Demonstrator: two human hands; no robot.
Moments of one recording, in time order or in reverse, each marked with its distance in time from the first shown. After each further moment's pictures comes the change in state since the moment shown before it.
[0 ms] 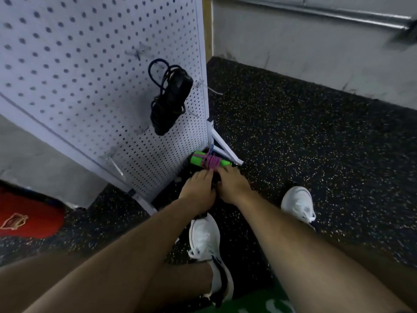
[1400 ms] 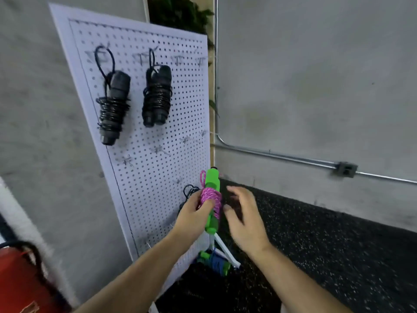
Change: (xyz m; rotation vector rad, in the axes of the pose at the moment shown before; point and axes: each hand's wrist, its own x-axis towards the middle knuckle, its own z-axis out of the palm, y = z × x) left_hand -0.158 0.094 -0.229 -1.135 0.569 0.126; right_hand -0.190 -0.105 -0.218 0.651 0.818 -0.522
